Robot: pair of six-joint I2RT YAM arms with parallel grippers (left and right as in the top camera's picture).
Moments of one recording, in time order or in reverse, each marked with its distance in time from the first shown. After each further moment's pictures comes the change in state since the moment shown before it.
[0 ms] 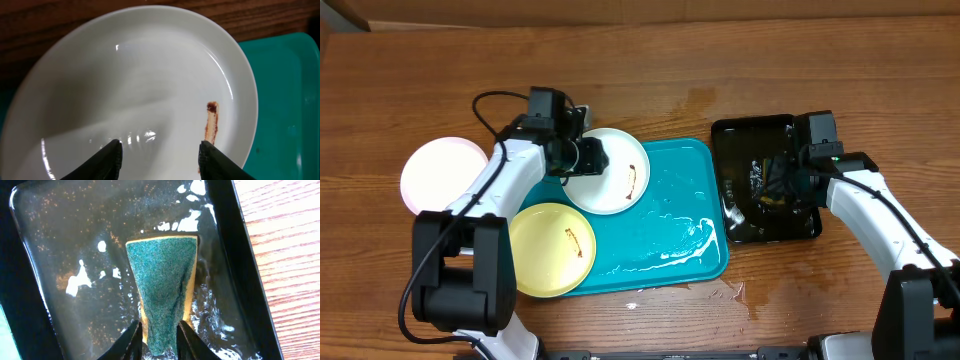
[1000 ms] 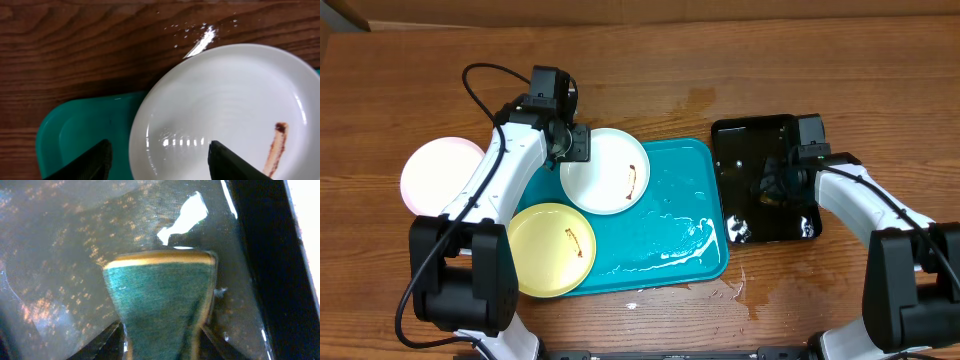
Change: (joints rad) left arm -0.024 0.000 0.165 -0.196 -0.377 0.009; right arm 0.000 0.140 -0.027 0.155 0.003 -0.008
